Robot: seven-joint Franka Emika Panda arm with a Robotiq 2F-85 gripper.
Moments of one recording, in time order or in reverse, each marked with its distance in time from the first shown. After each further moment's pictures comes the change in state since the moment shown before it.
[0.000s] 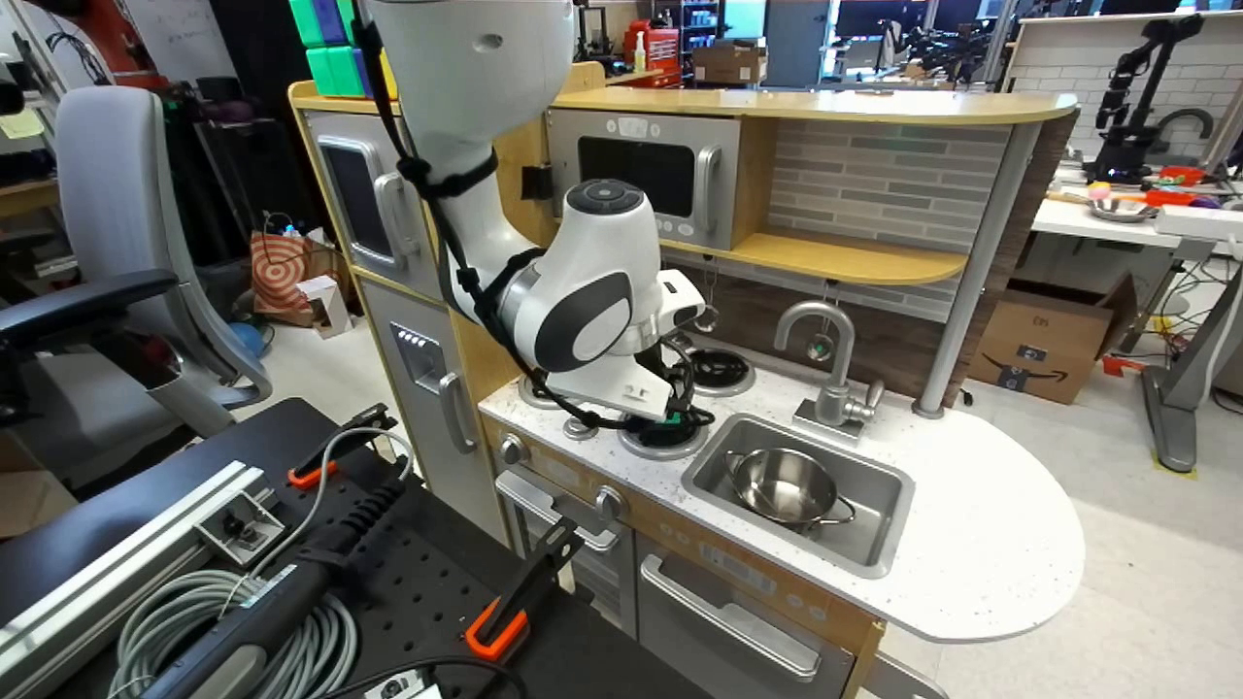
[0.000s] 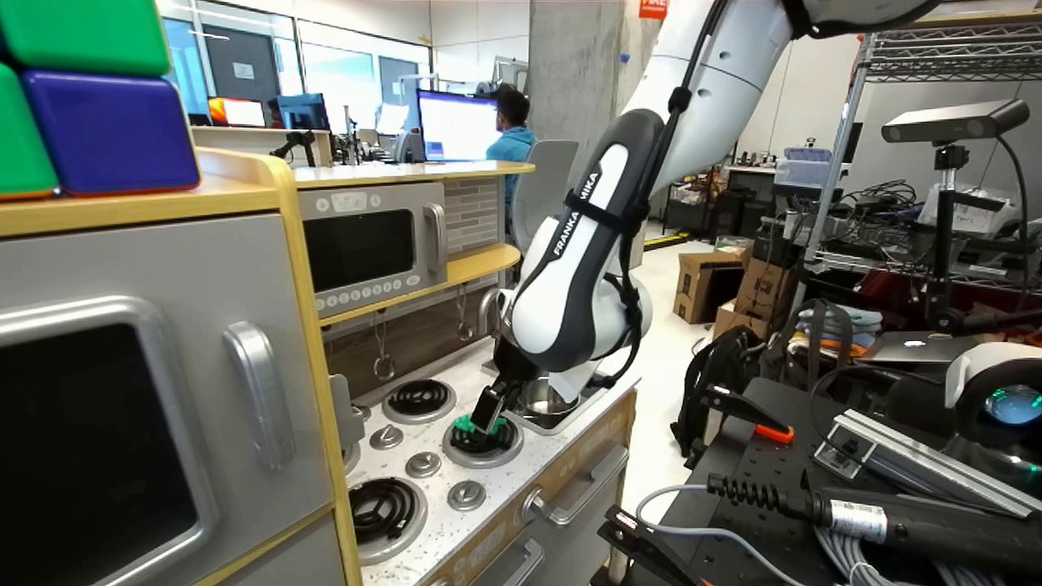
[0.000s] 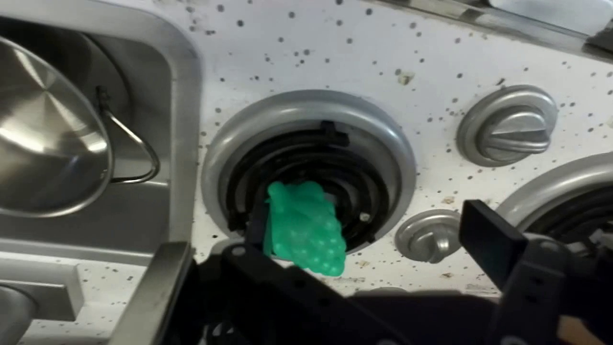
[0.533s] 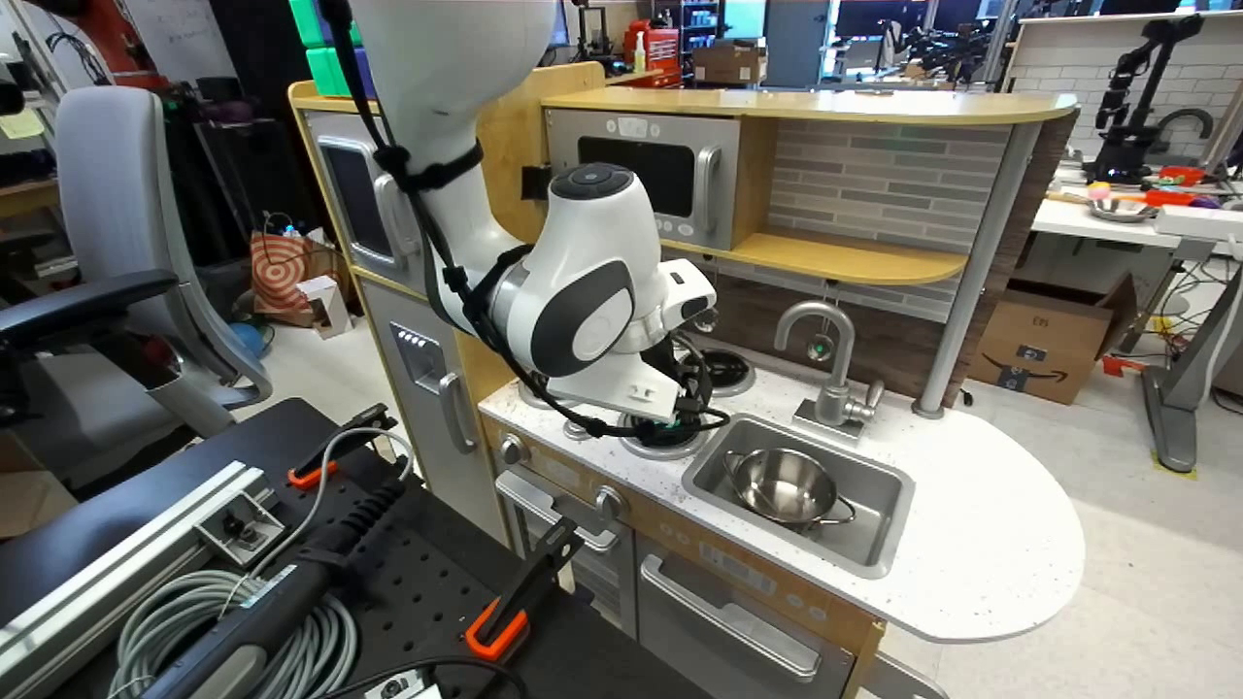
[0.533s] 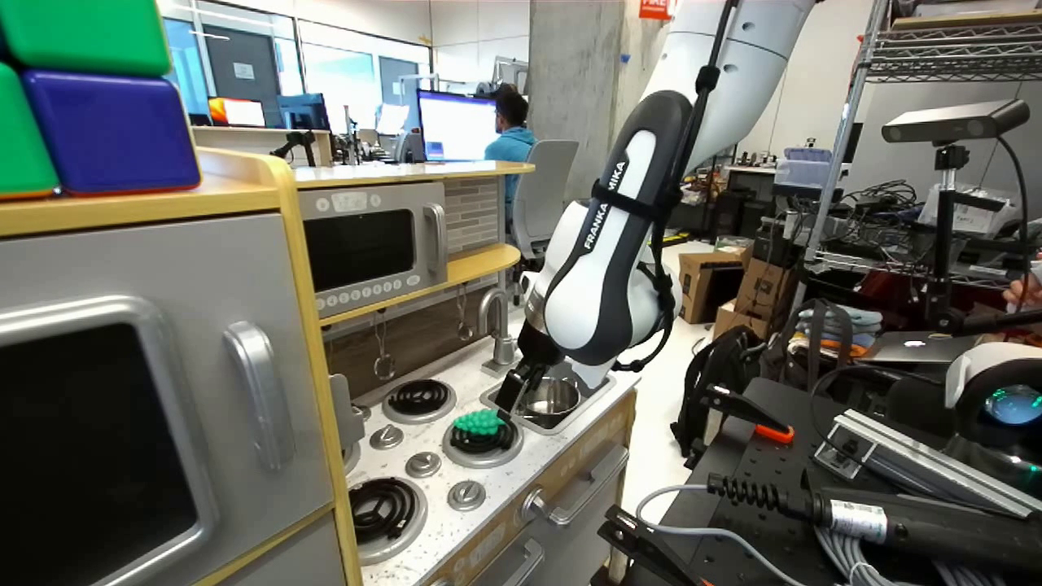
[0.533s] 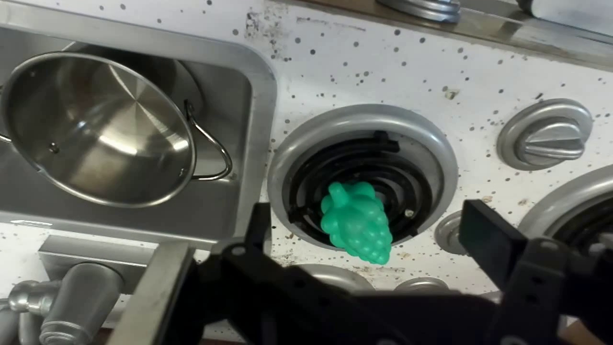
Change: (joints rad) arm 0.044 -0.086 -0.094 -0.104 -0.032 0.070 0.066
